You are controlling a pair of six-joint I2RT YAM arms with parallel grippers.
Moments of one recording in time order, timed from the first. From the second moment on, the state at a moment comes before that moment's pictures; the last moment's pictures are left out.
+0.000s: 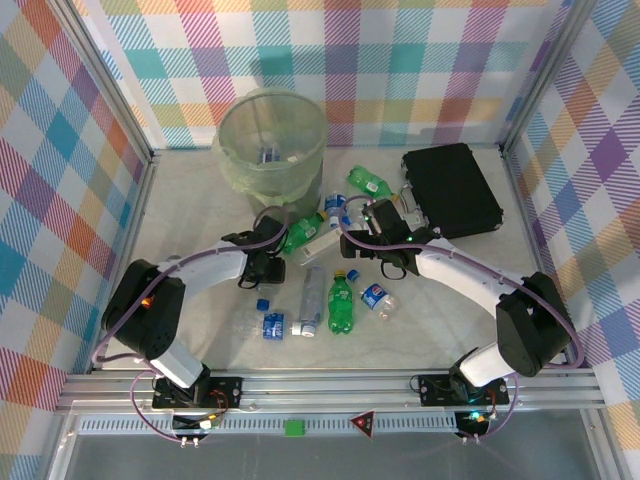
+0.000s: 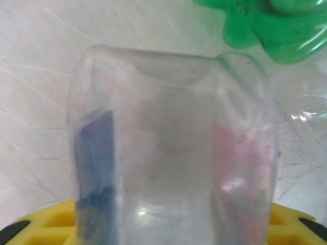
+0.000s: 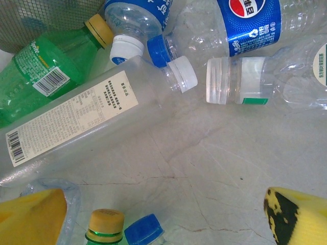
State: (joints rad) left arm -0.53 1.58 0.93 -0.58 -0.14 -0.45; right arm 0.65 1.48 1.01 -0.42 0.13 0.47
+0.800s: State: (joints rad) left arm -0.25 1.09 1.13 -0.54 -0.27 -0.37; right arm 0.65 1.48 1.02 -0.42 0.13 0.47
